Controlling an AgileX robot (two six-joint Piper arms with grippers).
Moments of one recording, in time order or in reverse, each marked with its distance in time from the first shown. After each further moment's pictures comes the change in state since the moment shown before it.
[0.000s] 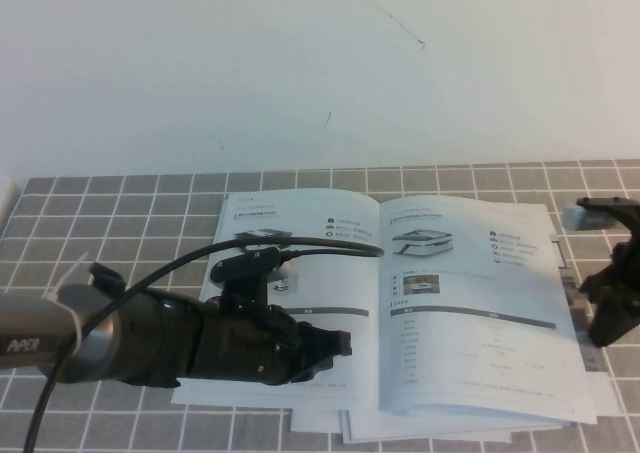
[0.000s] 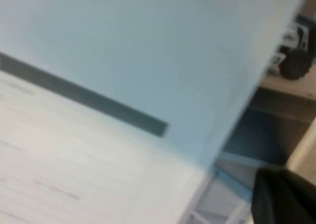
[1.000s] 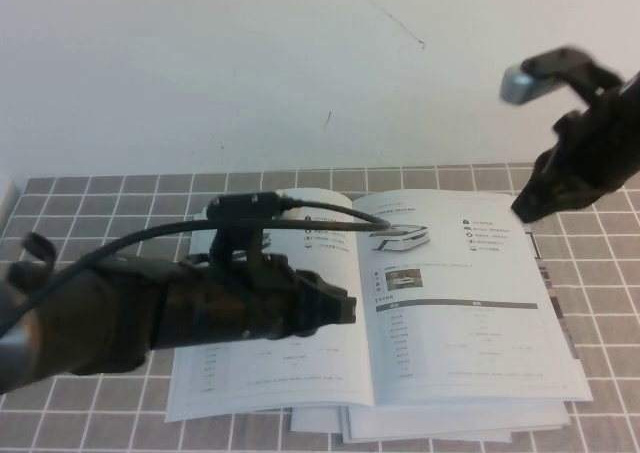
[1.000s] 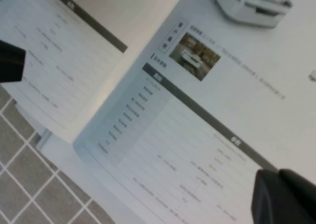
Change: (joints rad) right arm 0.216 -0.317 -0.110 0.131 -0.012 -0.093; left arm 0.000 -0.209 0.002 0.038 0.050 0.111
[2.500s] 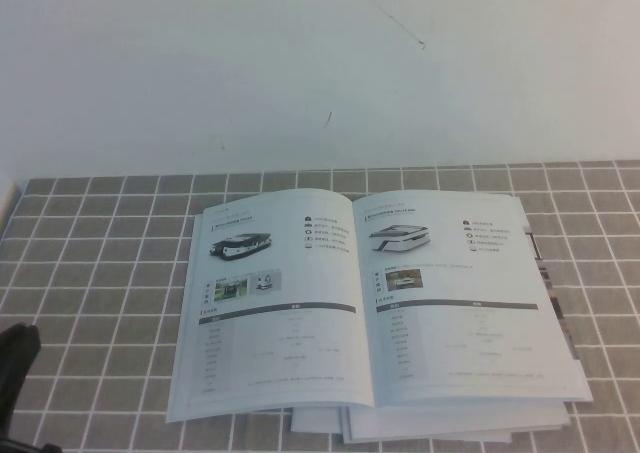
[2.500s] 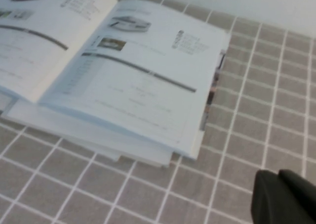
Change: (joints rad) right arm 0.000 -1.583 1.123 -0.312 -0.331 0.376; left arm 0.000 -1.193 0.530 2.563 -0.093 -2.188
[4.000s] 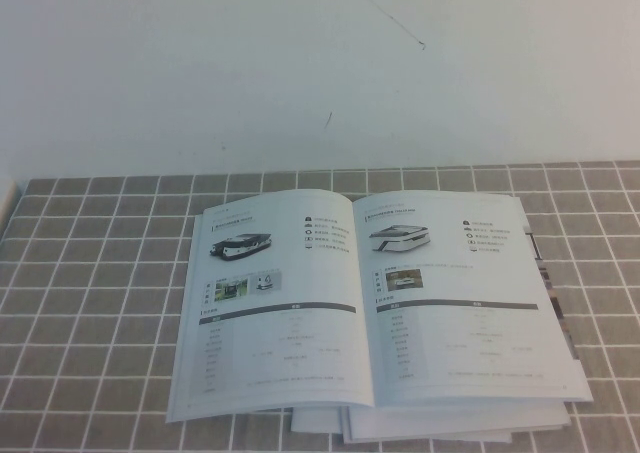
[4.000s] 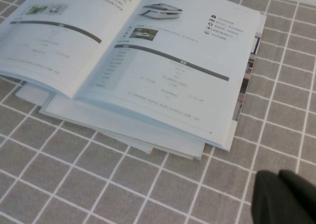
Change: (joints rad) right arm 0.000 0.000 0.004 0.093 0.044 0.000; left arm 0.510 -0.435 0.226 -0.945 -0.068 1.123
